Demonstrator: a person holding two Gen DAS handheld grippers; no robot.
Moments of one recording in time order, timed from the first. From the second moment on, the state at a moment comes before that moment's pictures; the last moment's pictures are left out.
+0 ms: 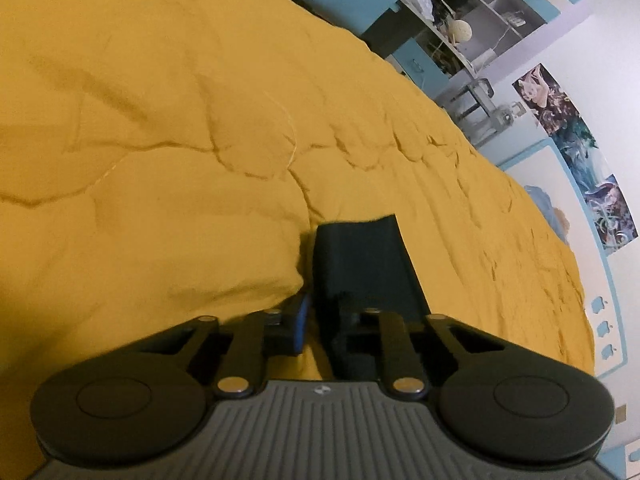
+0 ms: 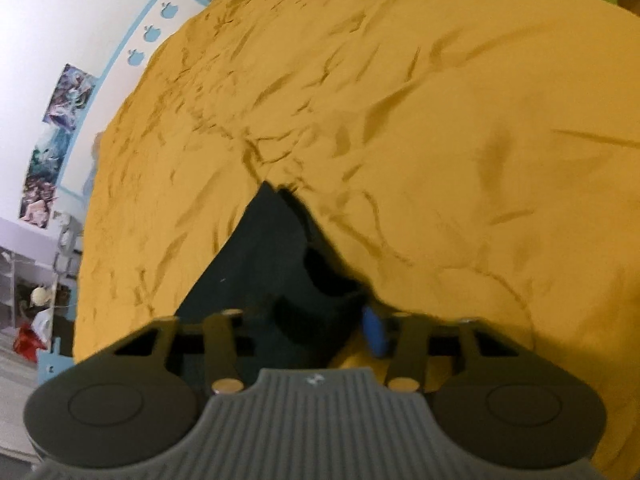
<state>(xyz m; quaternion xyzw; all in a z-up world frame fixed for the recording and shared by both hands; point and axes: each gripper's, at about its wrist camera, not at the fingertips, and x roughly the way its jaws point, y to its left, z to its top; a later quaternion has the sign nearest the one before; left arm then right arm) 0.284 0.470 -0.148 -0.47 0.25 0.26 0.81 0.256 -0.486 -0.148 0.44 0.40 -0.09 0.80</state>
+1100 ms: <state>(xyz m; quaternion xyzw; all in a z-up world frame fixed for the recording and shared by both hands) 0.306 -0.009 -0.055 0.27 0.25 0.01 0.93 0.273 -0.393 -0.094 0.22 0.41 0.11 0.88</state>
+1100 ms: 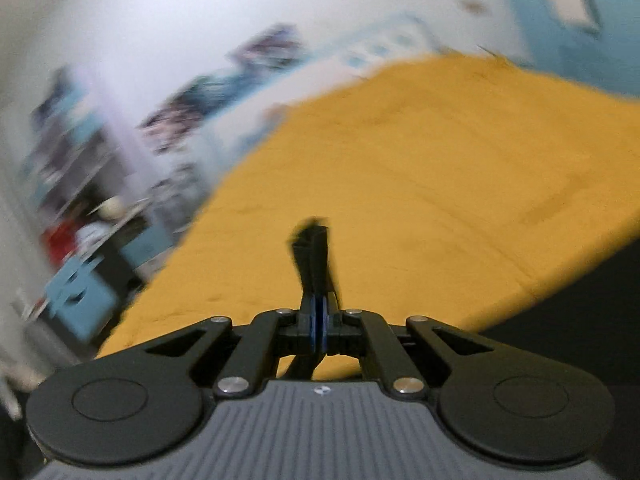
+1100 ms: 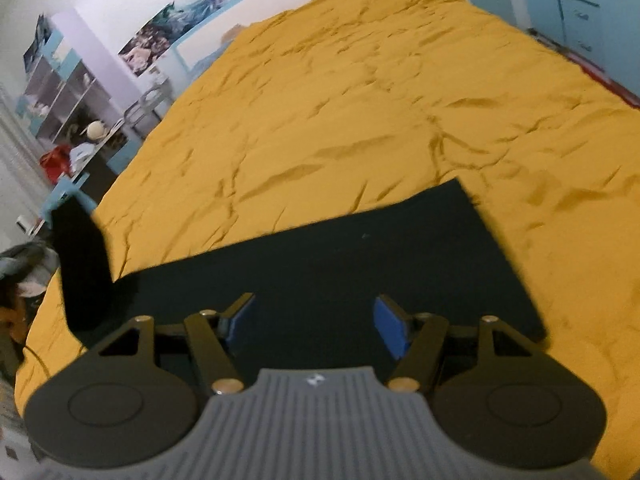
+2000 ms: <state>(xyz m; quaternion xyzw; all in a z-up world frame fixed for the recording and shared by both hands) 0.316 0.051 -0.102 0.09 0.45 -0.10 0.88 0.358 -0.243 -0.132 0.29 0.51 0.26 0.77</state>
